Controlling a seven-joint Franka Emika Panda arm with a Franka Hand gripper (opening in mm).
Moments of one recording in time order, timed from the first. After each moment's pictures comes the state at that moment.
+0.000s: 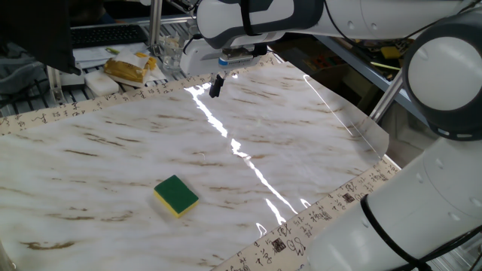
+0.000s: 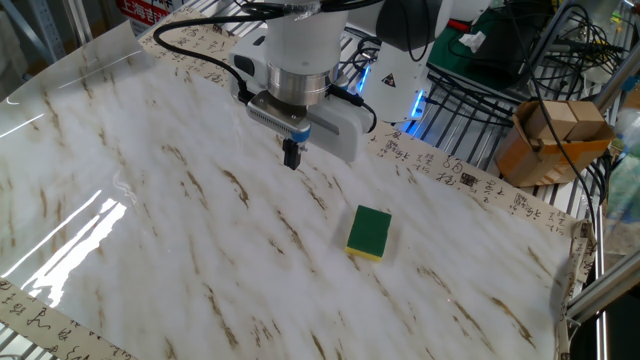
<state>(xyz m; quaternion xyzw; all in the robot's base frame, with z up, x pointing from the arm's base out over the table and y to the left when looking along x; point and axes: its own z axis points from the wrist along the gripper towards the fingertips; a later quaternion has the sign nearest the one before) 0.499 0.000 0.299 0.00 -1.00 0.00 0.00</state>
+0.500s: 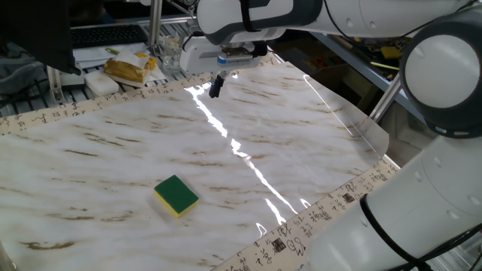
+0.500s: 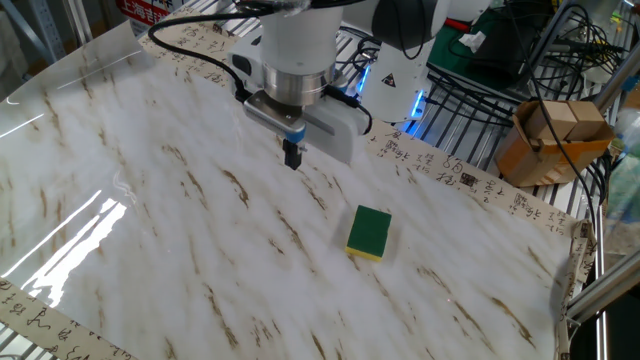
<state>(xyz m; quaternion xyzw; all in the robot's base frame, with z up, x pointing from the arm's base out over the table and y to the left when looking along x) 0.499 0.000 0.299 -0.02 -1.00 -0.01 0.01</state>
